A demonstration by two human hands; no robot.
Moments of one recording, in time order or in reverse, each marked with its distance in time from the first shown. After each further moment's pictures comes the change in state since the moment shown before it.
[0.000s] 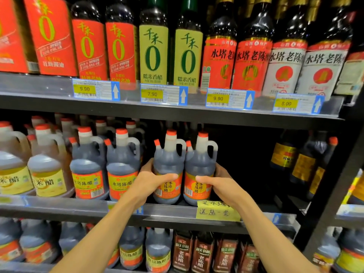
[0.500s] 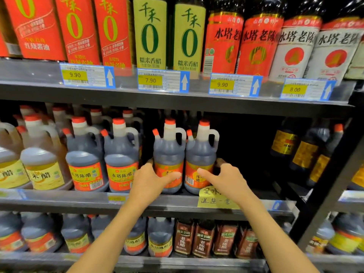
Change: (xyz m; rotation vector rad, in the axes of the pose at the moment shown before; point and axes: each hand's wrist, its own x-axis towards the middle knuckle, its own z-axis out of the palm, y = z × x) left_hand -0.027 0.000 0.009 0.582 0.201 -0.018; right_hand -0.026 -0.010 0.009 -0.941 0.277 0.117
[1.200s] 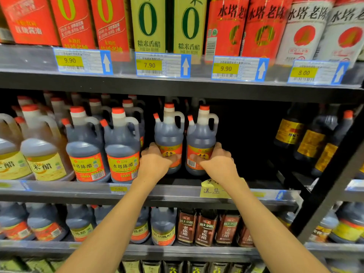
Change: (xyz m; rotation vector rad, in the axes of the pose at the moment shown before) left_hand 0.039 0.002 0.019 0.119 0.053 -0.069; right_hand 0.030 -0.008 0.036 -0.021 0.125 0.139
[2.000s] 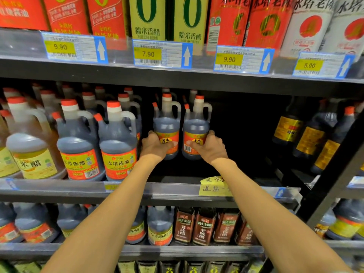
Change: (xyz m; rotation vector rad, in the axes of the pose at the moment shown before) left_hand 0.052 0.002 0.016 -0.155 -0.062 -0.063; right_hand 0.058 -0.008 0.019 0.010 0.008 0.000
